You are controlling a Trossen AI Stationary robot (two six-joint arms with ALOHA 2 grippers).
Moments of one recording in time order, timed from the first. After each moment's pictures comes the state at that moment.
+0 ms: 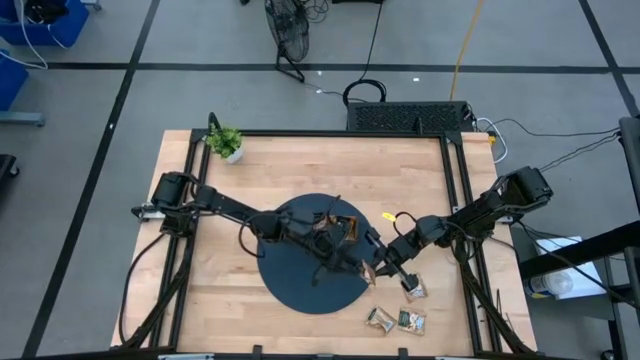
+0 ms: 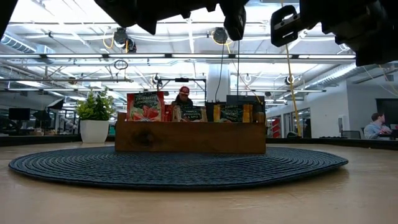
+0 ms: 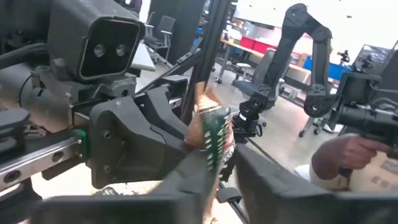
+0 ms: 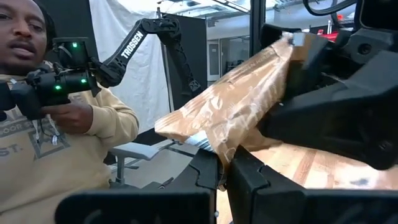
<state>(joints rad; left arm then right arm) -0.18 1.91 1.15 0.75 0.40 -0.27 0.31 1.53 0.36 1.34 -0.31 0.09</state>
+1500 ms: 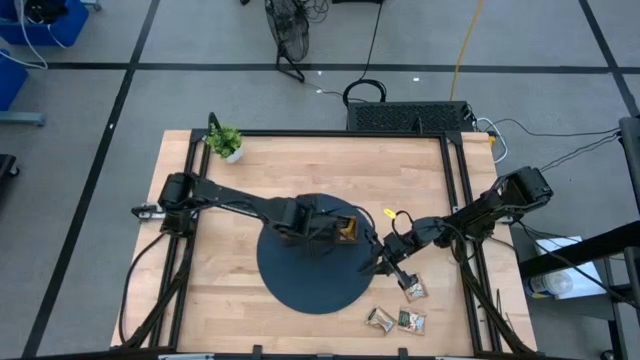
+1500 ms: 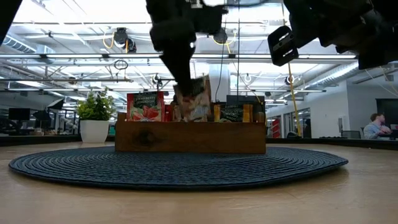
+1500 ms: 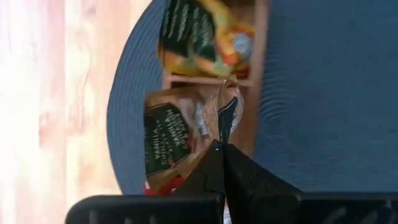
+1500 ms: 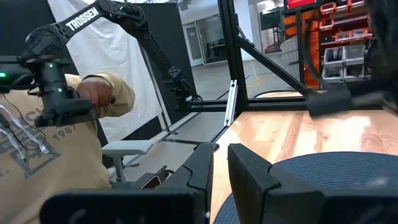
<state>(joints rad) -0.15 1.95 1.63 -0.95 -0.28 -0.13 0.31 1.53 0.35 1.25 -0.24 0.24</state>
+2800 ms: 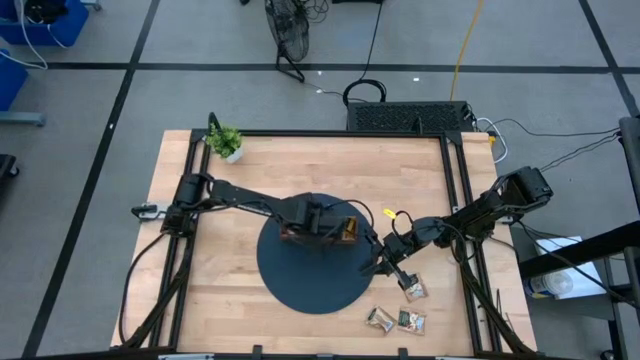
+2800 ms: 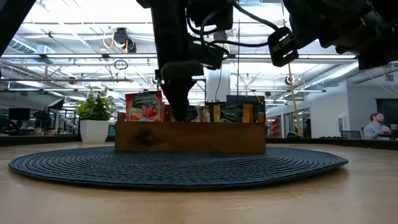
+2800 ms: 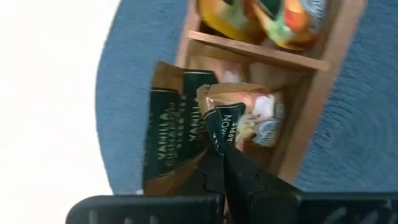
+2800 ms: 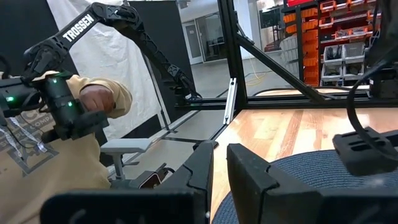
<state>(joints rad) -0.11 2.06 1.62 -0.99 -0.28 -0.29 0.31 1.53 0.36 1.24 -0.24 0.24</state>
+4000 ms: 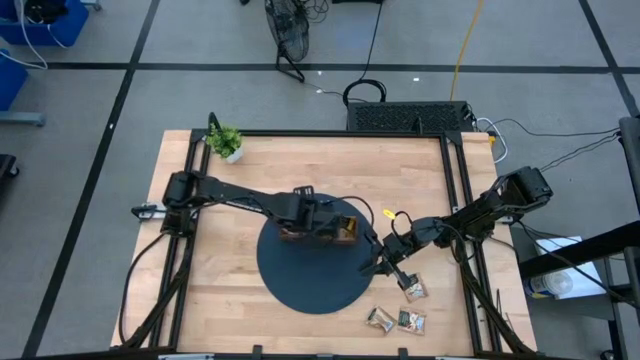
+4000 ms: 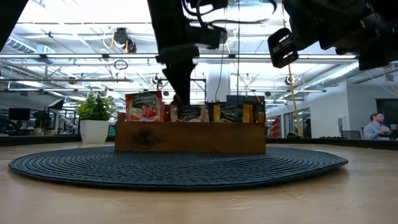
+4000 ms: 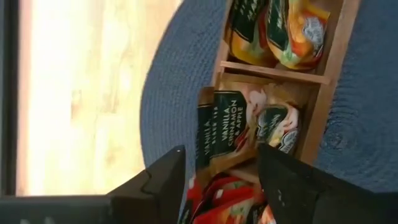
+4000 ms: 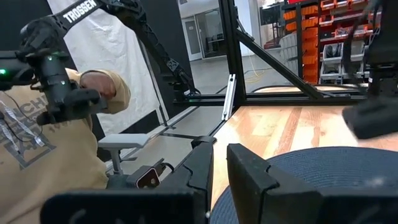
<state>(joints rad) -0.11 1.99 1.63 -1.00 -0.37 -0.19 0.31 1.53 0.35 1.22 -0.24 0.22</state>
